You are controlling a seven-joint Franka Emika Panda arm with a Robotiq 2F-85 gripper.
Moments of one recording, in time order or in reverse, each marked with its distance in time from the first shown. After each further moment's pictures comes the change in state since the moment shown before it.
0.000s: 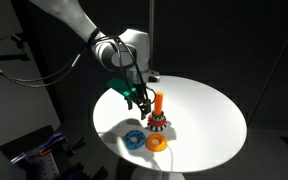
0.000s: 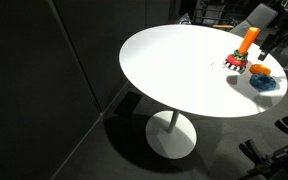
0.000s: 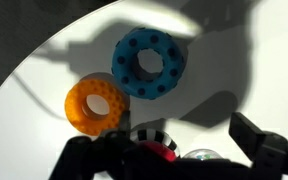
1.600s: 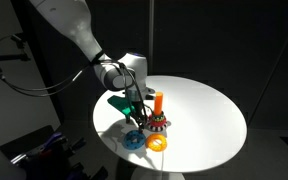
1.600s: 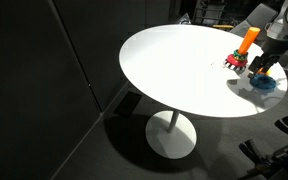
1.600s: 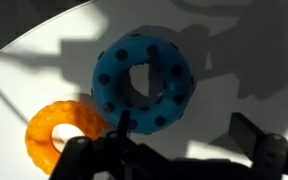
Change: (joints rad) arm -0.006 0.171 0.029 -0.017 -0.012 0.154 -0.002
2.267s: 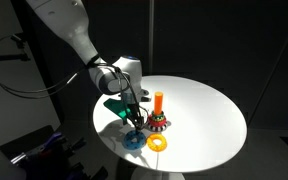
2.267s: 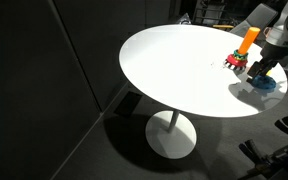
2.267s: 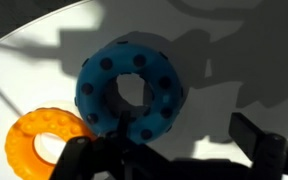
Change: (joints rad) arm 0.004 0.000 0.017 -0.057 -0.014 0.083 0.000
